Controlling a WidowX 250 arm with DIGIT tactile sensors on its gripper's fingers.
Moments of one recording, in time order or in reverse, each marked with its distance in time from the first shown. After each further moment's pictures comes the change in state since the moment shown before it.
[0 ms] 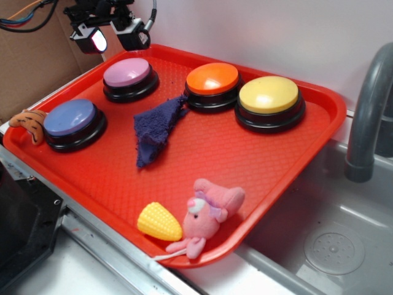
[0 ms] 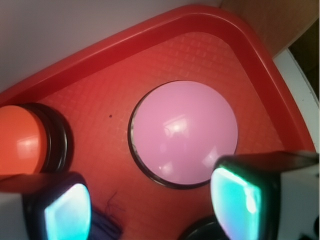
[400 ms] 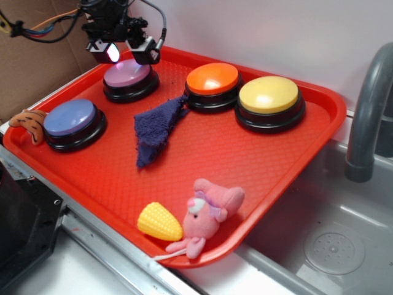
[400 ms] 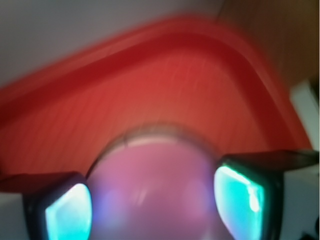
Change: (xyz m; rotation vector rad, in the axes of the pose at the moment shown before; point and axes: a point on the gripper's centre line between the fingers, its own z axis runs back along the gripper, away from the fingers) arm 0.032 0.020 -0.055 0.040 -0.022 -0.007
